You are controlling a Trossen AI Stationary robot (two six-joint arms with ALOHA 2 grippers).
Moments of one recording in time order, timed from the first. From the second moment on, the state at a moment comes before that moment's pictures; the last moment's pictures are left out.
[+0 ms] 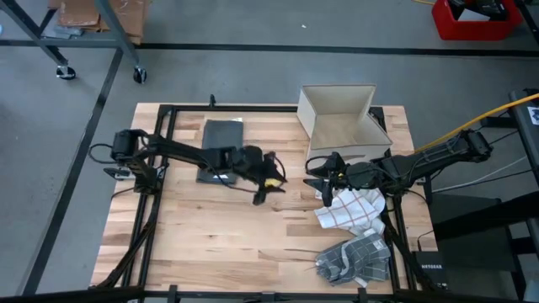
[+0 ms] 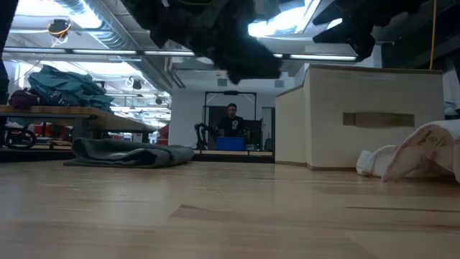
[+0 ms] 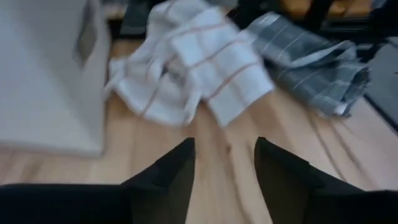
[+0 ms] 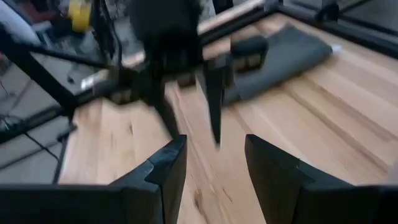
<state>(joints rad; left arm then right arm) 0.03 1.71 1.05 0.23 0.21 0.05 0.28 1.00 0.66 -0.07 0.41 0.54</state>
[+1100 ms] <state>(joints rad) -0.05 1.92 1.11 0.49 0.16 0.05 0.28 1.00 0.71 -0.37 0.02 1.14</state>
